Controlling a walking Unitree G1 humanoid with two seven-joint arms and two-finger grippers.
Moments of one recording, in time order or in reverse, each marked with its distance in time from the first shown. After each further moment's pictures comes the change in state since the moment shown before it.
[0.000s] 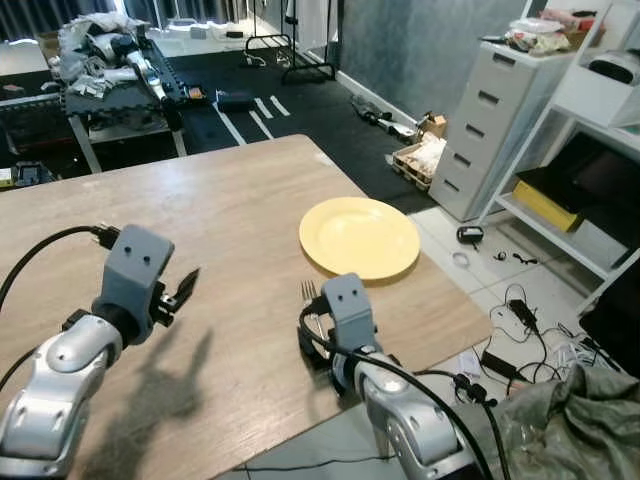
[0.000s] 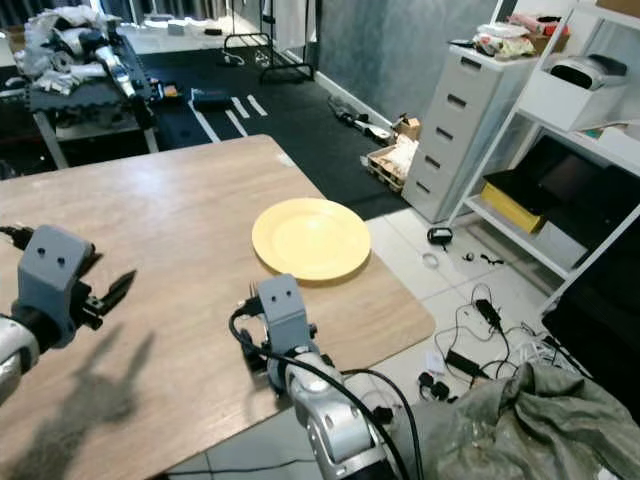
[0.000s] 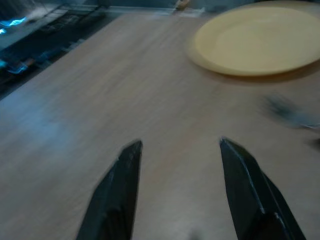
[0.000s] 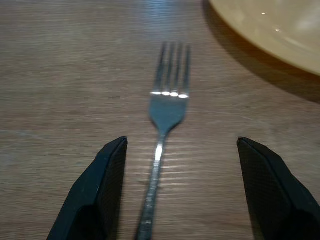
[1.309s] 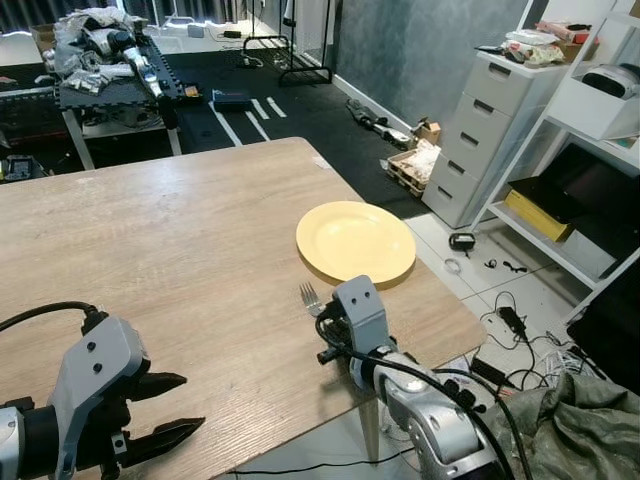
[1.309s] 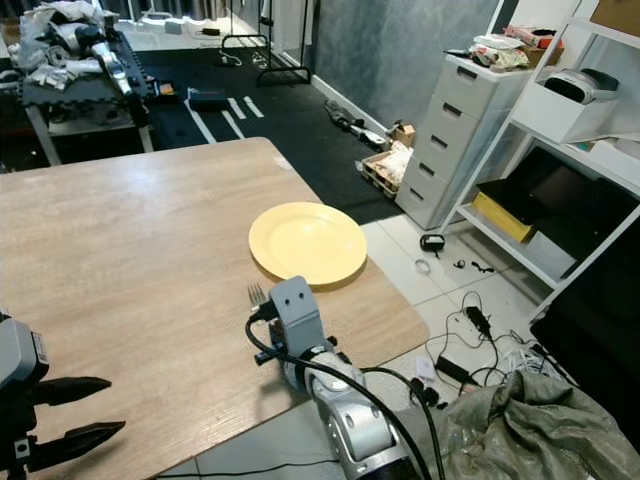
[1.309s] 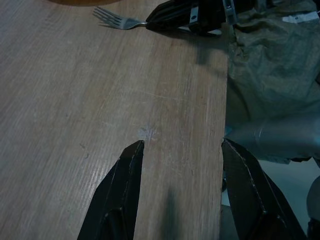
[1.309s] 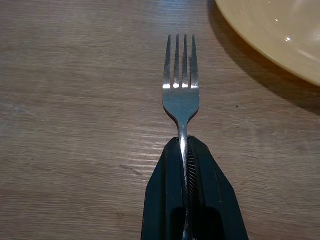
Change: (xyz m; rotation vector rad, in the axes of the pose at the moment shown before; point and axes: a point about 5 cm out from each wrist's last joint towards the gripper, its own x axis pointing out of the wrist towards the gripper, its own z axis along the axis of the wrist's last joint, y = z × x) left arm -0.089 -0.031 -0.003 -0.036 0.234 -0.520; right arm -0.003 -0.018 -0.009 -0.040 0.034 0.084
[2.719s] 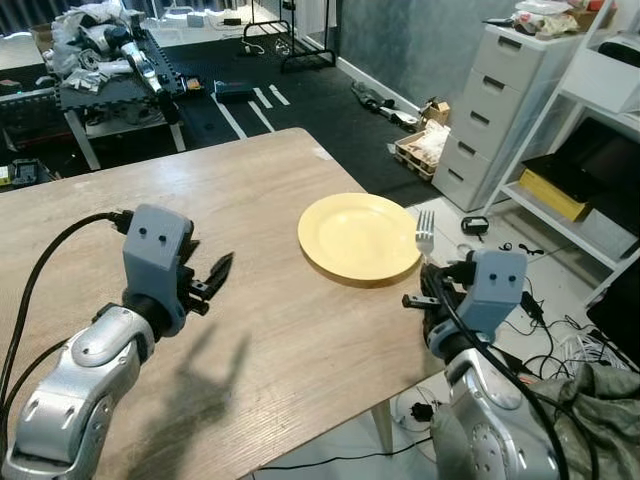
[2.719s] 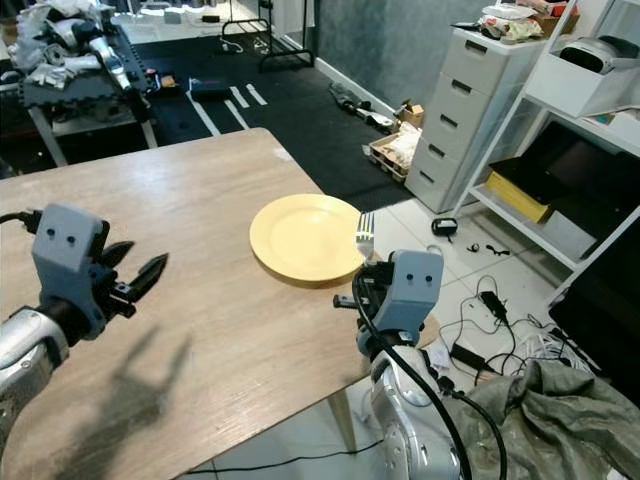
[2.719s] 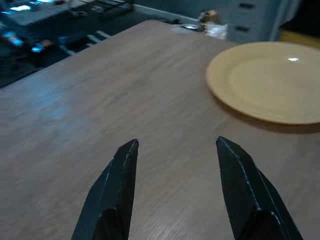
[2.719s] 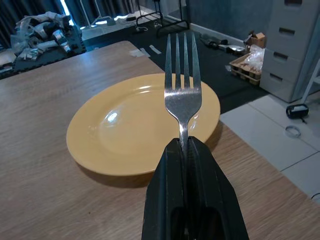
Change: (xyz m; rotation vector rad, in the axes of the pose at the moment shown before) left arm 0.079 0.062 0.052 -0.113 -0.308 0.717; right arm -0.070 -0.059 0.044 0.273 -0.497 -0.394
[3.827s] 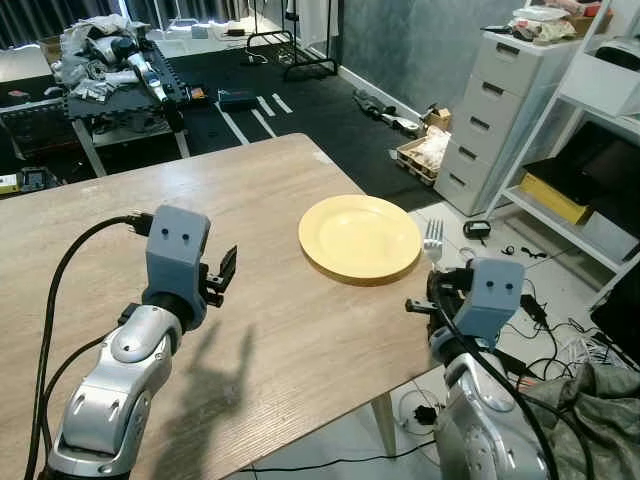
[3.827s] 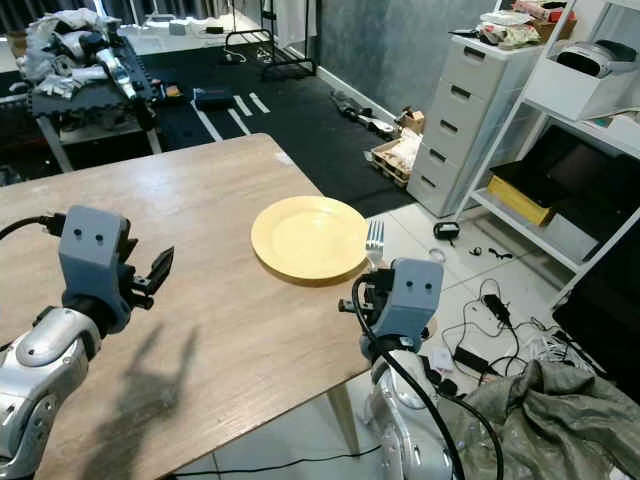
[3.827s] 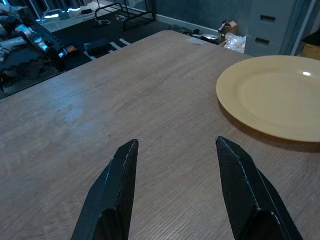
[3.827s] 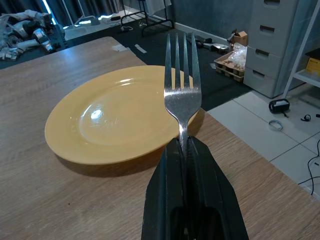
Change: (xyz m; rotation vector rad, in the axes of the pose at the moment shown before) left arm 0.013 -0.017 -0.002 -0.036 -0.025 0.087; right arm 0.003 -0.007 -0.016 -0.024 0.017 -0.074
